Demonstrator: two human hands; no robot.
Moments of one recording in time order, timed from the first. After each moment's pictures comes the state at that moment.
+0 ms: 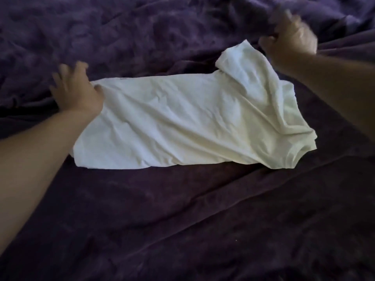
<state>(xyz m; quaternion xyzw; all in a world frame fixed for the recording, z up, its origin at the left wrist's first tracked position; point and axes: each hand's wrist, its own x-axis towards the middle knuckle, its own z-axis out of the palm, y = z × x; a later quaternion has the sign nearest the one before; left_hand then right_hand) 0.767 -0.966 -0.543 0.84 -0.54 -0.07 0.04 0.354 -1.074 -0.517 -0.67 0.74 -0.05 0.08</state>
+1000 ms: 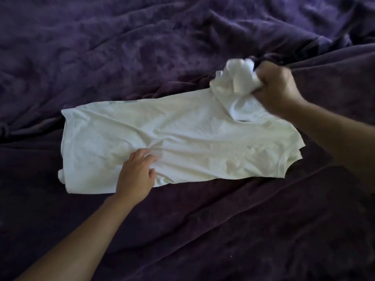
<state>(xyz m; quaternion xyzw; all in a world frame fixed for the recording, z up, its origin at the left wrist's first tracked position) 0.662 -0.852 -0.567 0.67 -0.68 -0.29 0.00 0.334 -1.026 -0.505 -0.75 0.61 -0.19 0.20</state>
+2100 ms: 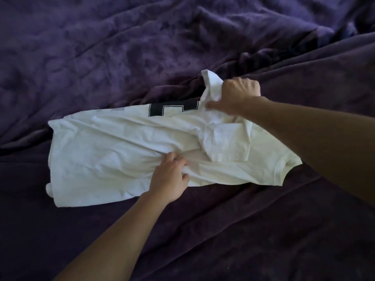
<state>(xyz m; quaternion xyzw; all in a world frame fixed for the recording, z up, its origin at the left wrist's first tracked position) 0.569 -0.878 -0.579 0.64 -0.66 -0.40 -0.05 0.377 -1.057 -0.554 -0.70 0.69 0.14 0.12</state>
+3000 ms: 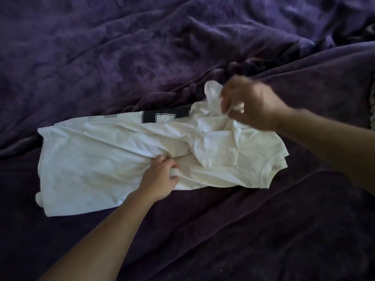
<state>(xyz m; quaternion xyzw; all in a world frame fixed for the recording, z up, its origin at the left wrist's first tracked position) 0.580 -0.891 -0.591 0.63 -0.63 -0.44 -0.04 0.321 -1.025 -0.490 -0.84 0.47 -0.10 0.25</state>
